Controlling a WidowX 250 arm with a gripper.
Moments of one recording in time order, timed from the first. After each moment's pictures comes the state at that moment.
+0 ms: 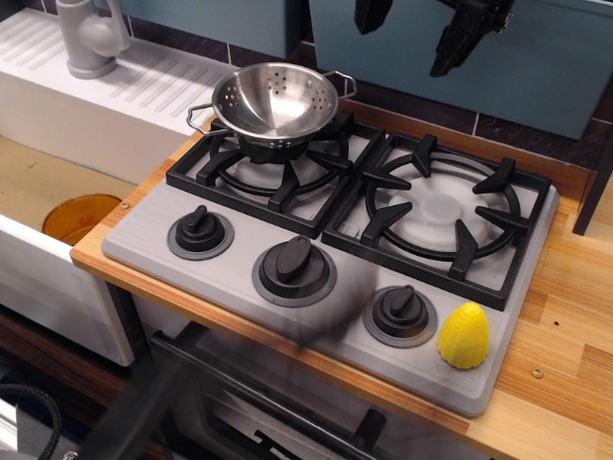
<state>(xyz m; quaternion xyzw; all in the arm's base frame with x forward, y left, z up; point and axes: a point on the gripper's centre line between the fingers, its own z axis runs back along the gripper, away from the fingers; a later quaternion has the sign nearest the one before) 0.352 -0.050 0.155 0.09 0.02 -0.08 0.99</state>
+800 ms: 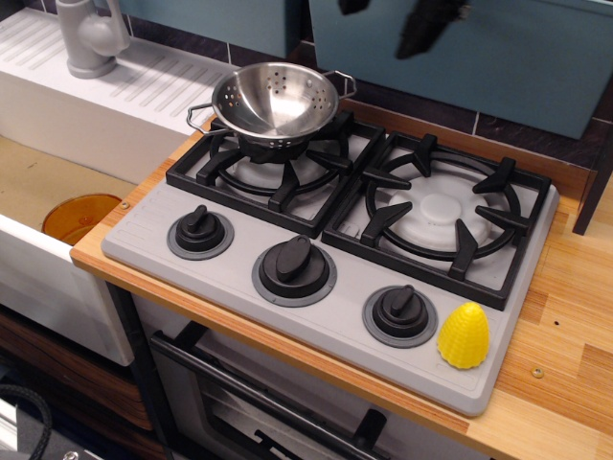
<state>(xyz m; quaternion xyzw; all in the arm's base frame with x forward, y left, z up) 0.382 -0.012 0.147 0.11 0.00 -0.17 0.98</state>
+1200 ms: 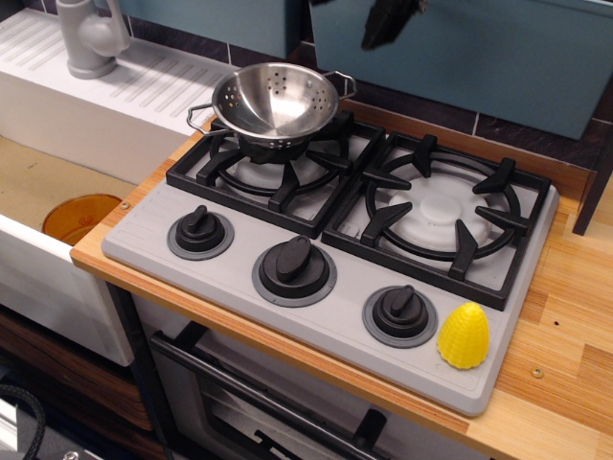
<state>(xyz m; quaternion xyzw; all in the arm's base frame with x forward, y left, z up) 0.386 0.005 0.139 0.12 -0.01 -0.16 0.98</state>
